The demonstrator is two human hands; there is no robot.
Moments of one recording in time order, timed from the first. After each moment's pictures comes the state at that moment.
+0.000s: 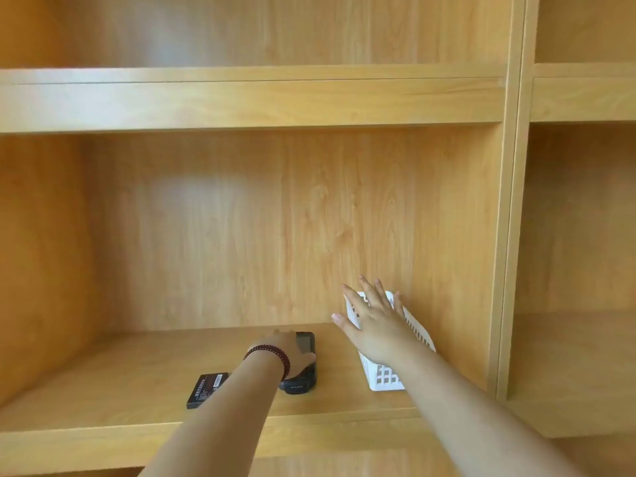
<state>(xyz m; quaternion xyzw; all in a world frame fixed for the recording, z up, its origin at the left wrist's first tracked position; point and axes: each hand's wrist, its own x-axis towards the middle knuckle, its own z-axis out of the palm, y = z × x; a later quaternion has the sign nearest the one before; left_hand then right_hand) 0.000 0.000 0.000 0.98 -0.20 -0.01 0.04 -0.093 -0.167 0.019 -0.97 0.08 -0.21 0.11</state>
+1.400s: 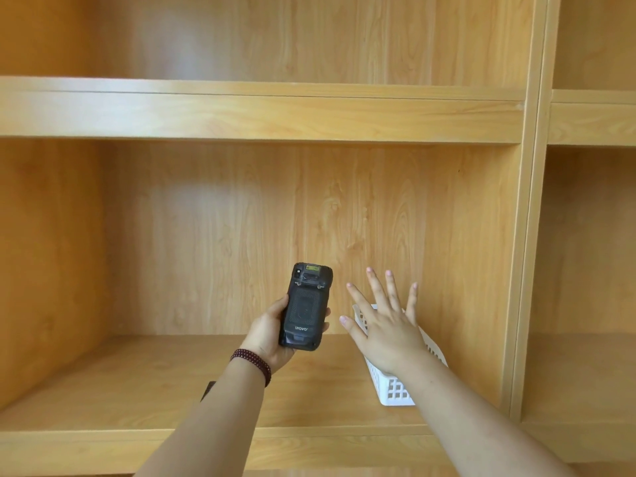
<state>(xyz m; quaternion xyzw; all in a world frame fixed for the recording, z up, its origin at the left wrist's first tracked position) -0.001 0.032 0.030 0.40 -0.18 -0.26 0.86 -0.098 -0.150 0.033 -0.95 0.10 -0.28 -0.05</state>
